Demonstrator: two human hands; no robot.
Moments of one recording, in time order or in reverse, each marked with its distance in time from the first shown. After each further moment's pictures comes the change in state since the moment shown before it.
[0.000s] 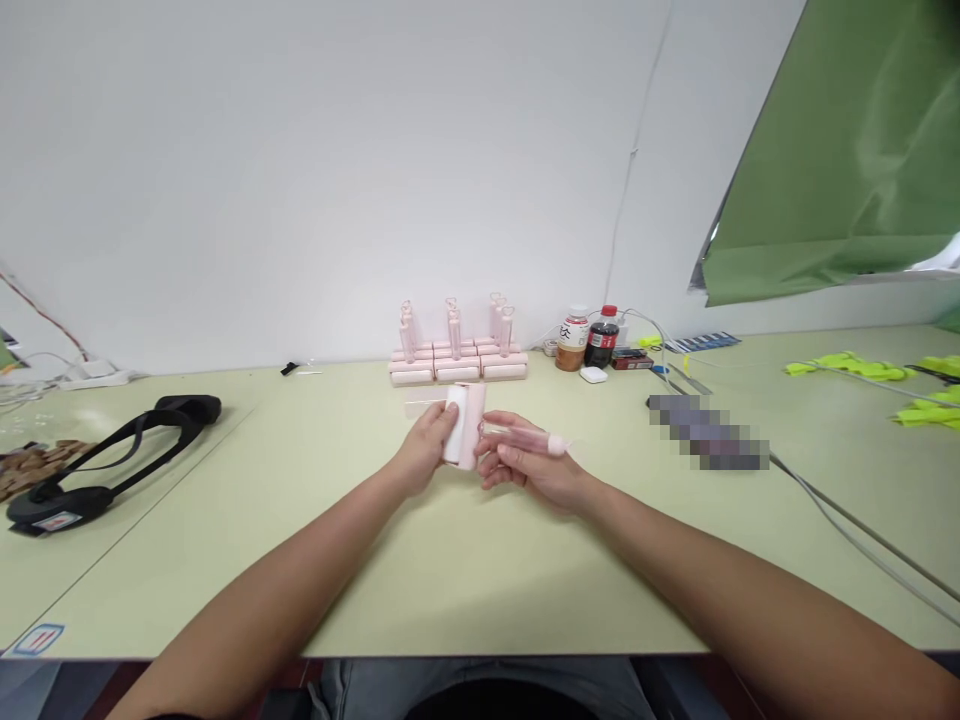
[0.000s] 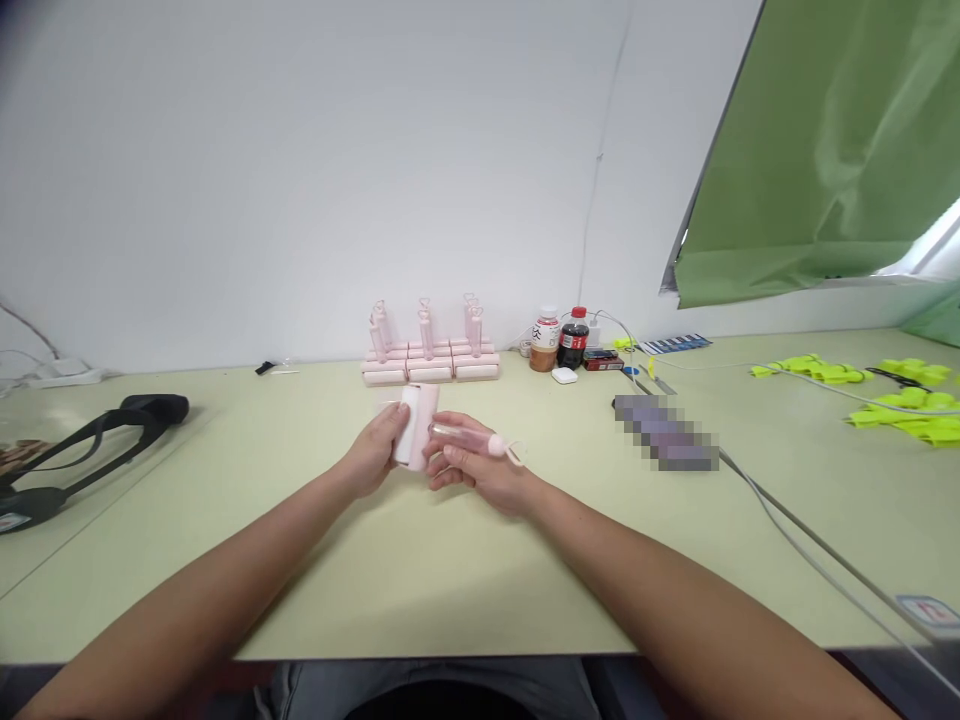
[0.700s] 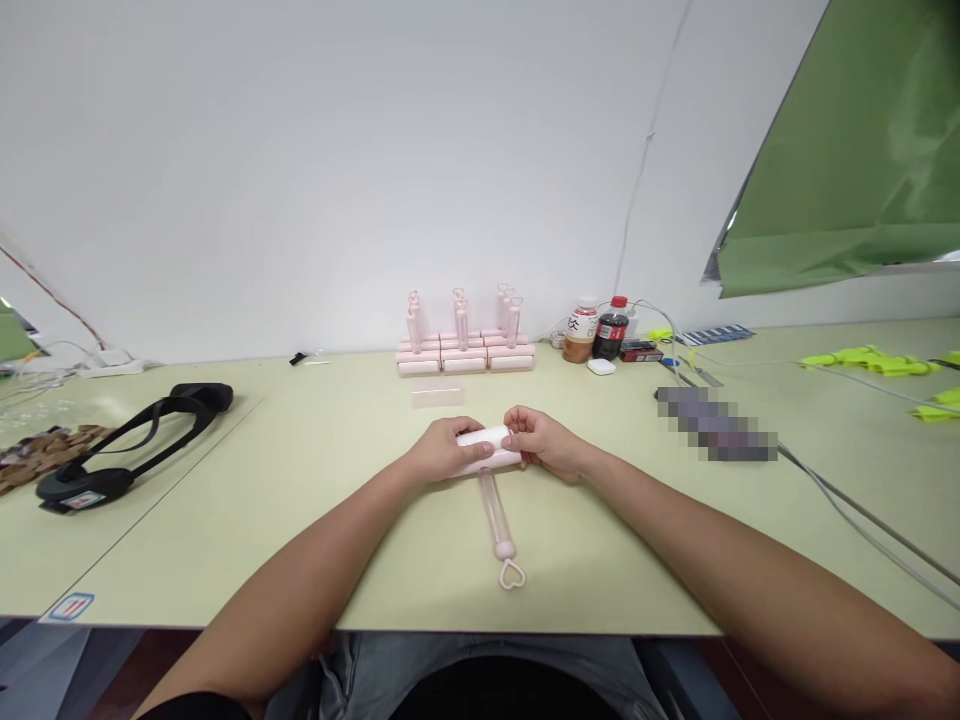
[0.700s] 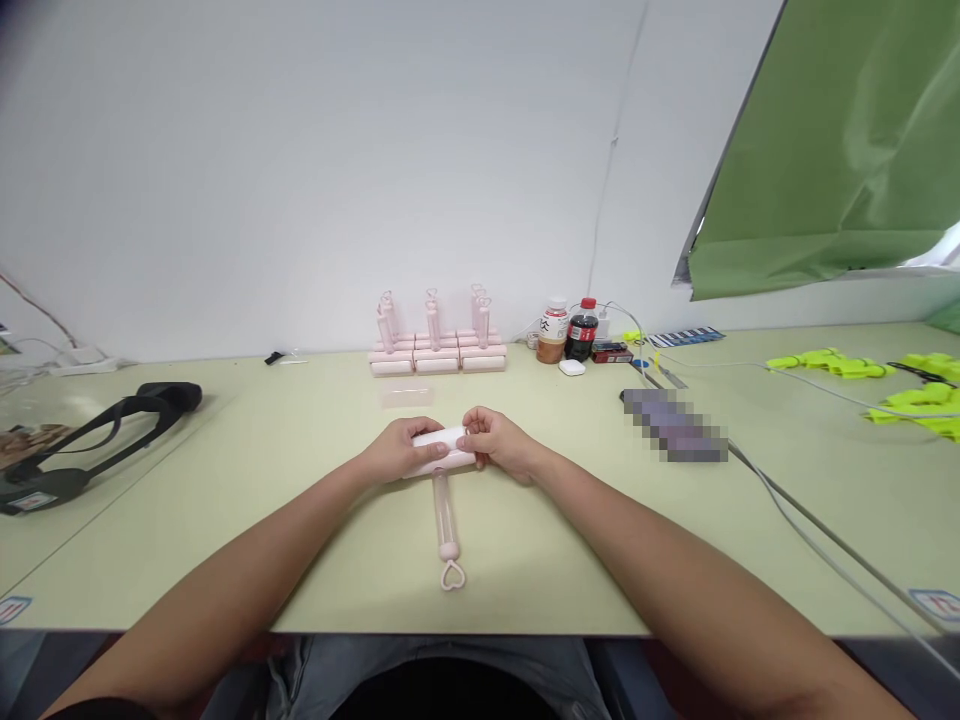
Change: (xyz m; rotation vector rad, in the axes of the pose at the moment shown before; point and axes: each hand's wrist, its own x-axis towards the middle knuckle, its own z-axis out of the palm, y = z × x) left_hand -0.003 -0.010 -0.005 0.661 -0.151 0.074; right_hand 0.021 0.006 -0.038 -0.276 0.180 0.208
